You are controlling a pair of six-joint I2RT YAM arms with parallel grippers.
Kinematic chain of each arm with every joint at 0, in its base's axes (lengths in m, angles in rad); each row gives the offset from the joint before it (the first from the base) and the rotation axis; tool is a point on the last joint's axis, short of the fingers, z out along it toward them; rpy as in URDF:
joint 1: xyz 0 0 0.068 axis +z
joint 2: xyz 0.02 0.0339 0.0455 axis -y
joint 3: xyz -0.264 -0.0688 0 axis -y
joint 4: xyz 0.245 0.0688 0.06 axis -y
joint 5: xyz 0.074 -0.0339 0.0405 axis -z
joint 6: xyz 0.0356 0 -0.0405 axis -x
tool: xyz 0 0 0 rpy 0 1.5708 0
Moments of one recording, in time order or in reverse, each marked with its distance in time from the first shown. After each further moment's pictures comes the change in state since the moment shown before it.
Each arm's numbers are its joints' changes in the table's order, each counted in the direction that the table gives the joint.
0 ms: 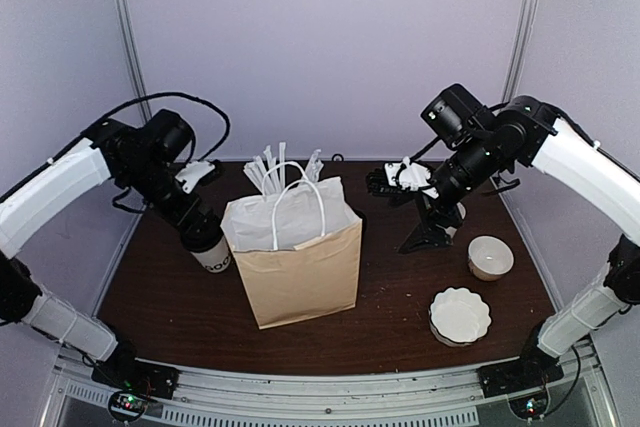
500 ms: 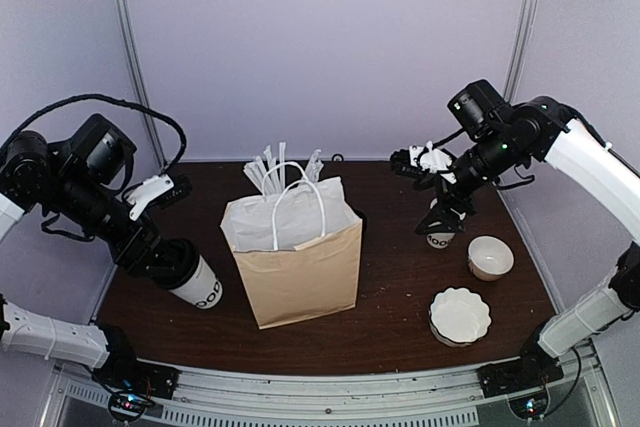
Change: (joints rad) left arm -0.254 0.365 0.072 -0.268 0.071 0.081; right arm -0.159 0.060 -0.055 0.030 0.005 -0.009
